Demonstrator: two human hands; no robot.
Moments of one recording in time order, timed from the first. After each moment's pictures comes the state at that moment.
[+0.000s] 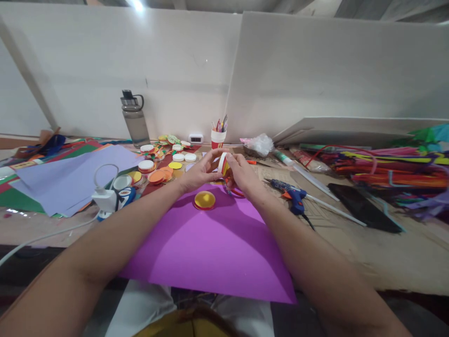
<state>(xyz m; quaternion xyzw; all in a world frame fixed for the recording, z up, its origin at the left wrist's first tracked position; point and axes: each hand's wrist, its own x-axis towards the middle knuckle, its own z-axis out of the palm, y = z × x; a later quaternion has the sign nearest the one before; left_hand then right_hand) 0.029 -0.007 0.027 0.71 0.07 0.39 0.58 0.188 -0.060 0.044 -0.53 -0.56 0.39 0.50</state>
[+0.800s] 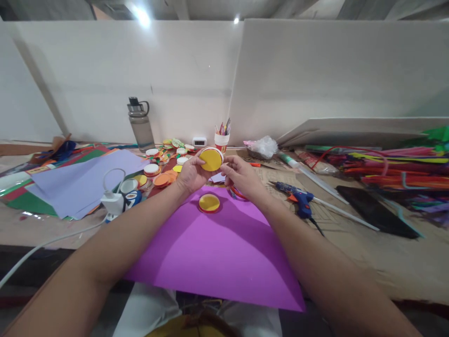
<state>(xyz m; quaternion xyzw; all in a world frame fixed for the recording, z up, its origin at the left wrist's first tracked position) 0.025 -0.016 0.047 0.39 0.15 0.54 0.73 0.182 -0.060 0.047 -0.42 -0.62 0.41 0.52</state>
